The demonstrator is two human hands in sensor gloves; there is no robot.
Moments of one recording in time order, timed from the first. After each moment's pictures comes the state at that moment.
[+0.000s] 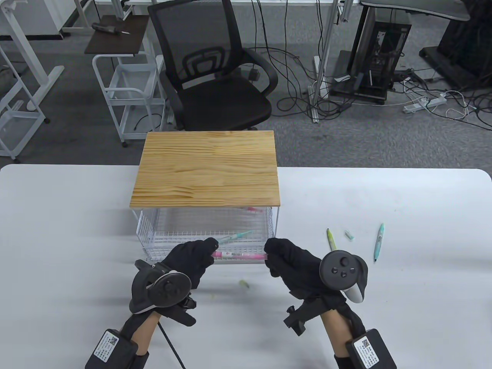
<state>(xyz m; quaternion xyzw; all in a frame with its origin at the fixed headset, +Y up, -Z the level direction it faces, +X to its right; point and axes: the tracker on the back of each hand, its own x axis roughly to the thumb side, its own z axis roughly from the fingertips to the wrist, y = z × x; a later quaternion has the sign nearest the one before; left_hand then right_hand) -0.187 -0.634 -0.289 0.23 -0.24 0.15 0.93 0.128 -0.646 -0.292 0.22 -0.10 0.85 0.47</state>
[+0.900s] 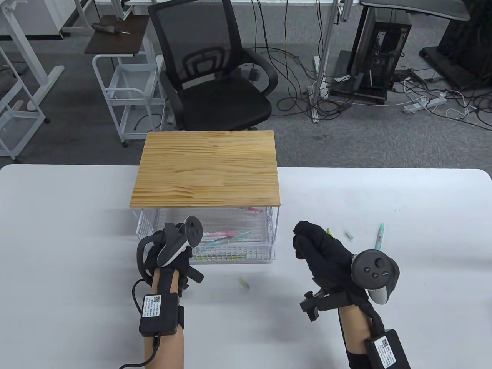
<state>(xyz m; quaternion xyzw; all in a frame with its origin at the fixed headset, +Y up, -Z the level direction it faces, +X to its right) -0.192 -0.704 -0.397 -0.04 0.06 -0.03 1.00 0.168 -0.631 -0.295 0.17 -0.16 0.84 0.50</state>
